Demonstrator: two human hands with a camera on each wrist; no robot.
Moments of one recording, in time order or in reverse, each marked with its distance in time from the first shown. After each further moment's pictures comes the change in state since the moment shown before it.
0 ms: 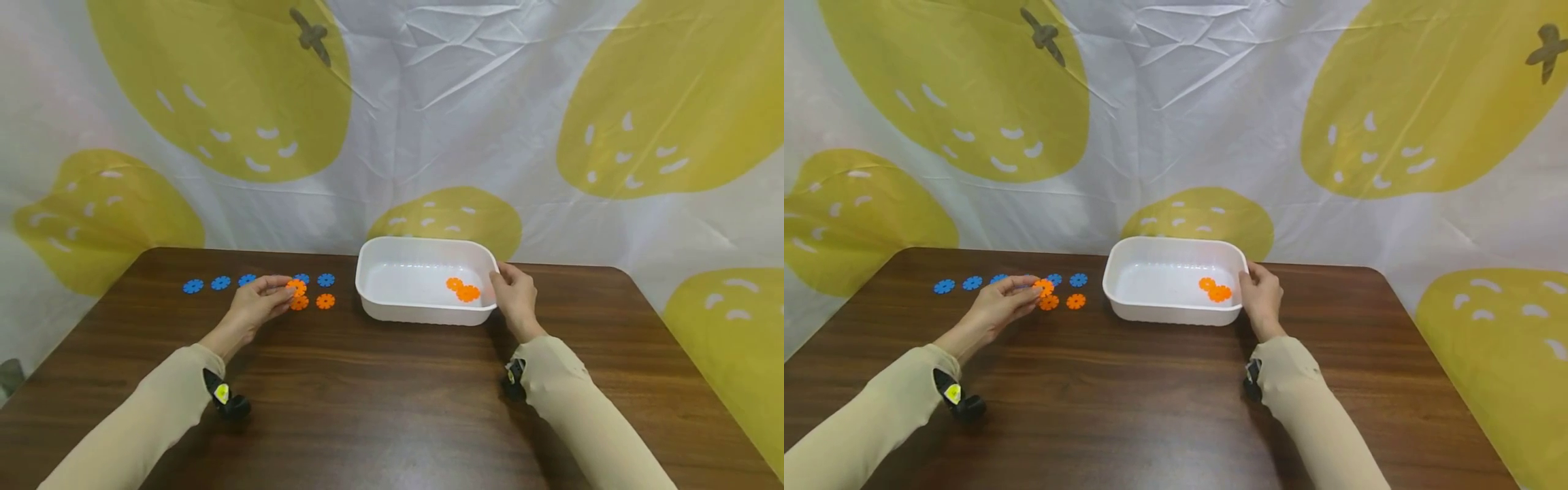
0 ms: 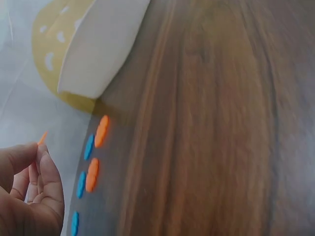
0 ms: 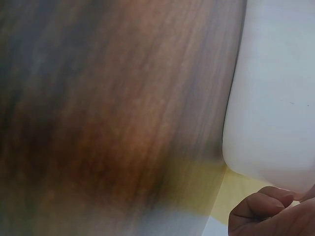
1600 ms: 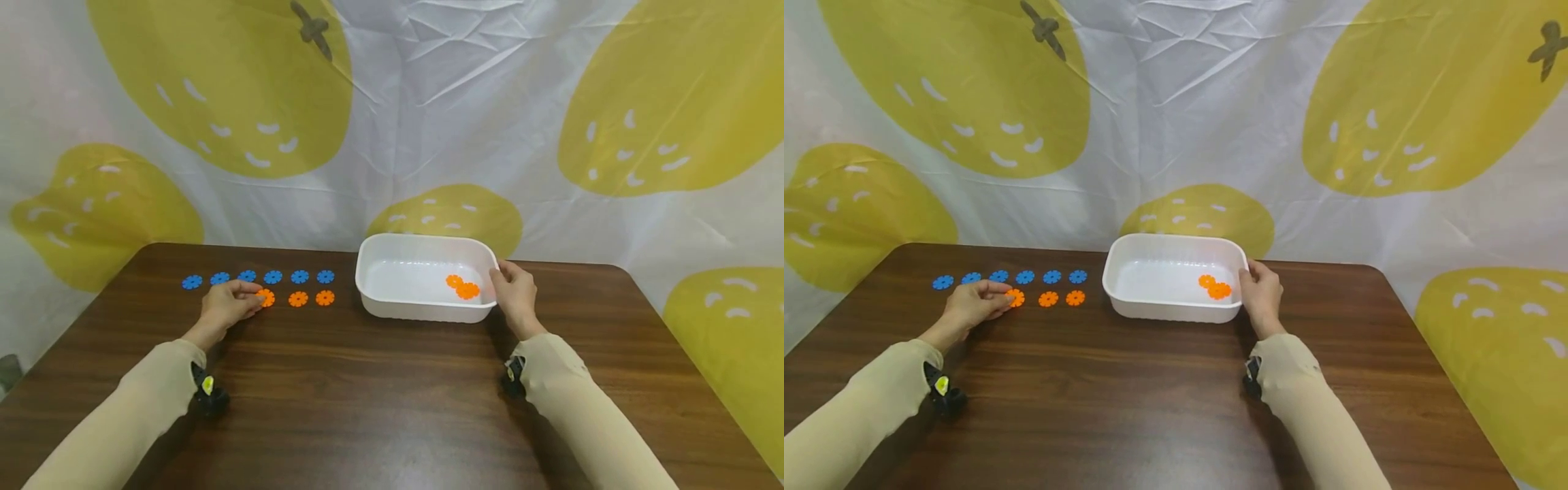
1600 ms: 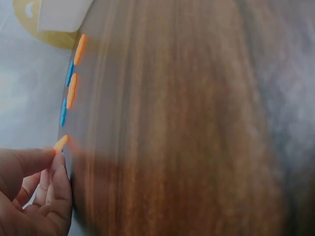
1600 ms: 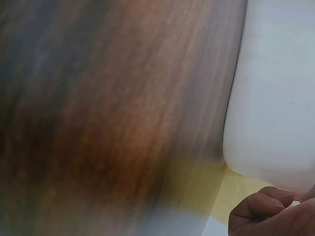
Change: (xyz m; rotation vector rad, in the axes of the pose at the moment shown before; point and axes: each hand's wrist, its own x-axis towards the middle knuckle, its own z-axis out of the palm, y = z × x) left_hand 0.002 -0.015 -0.041 0.439 0.139 0.051; right_hand 0.001 0.000 0.000 0.011 -0.017 0.000
